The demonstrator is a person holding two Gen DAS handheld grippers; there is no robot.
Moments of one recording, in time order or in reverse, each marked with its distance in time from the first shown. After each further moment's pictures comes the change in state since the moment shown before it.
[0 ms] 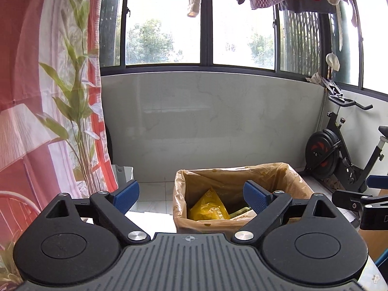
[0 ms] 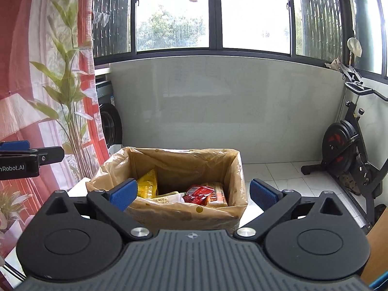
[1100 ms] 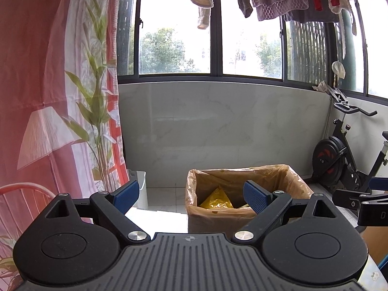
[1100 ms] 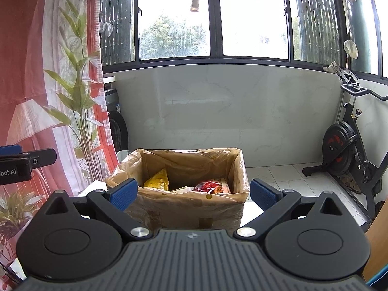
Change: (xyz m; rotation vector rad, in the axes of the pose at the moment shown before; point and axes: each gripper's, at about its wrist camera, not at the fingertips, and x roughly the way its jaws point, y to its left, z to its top) left arm -0.056 0.006 -0.014 -0.011 -0.037 0.055; right arm -0.047 0.015 -0.013 0.012 -0.031 0.008
